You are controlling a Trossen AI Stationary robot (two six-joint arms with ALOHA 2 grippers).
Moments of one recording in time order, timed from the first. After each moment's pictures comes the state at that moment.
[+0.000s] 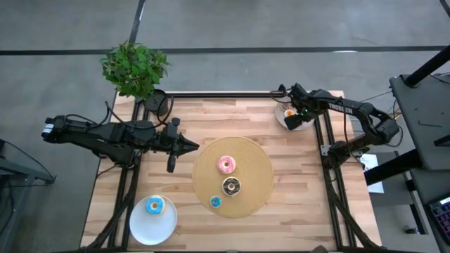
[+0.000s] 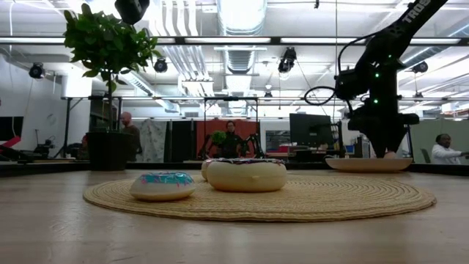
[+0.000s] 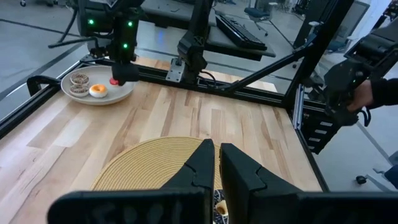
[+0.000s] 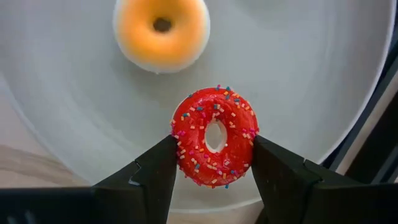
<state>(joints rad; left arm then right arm) -0.14 0.88 0.86 -0.22 -0.13 -0.25 -0.92 1.42 0.78 -0.82 0.16 0.23</state>
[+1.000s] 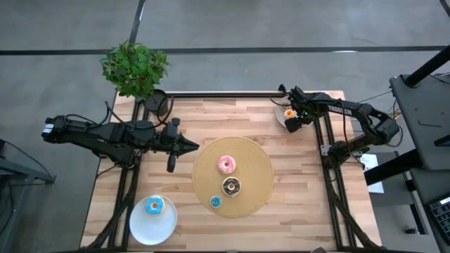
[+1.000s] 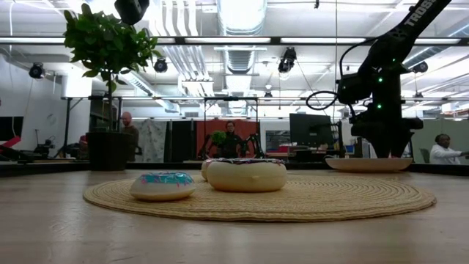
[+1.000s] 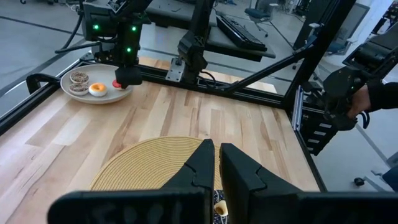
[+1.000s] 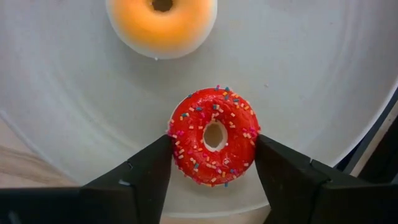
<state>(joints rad) -0.14 0.88 0.86 -0.22 -0.13 -0.26 -0.91 1.42 0.73 -0.77 0.16 0.23</state>
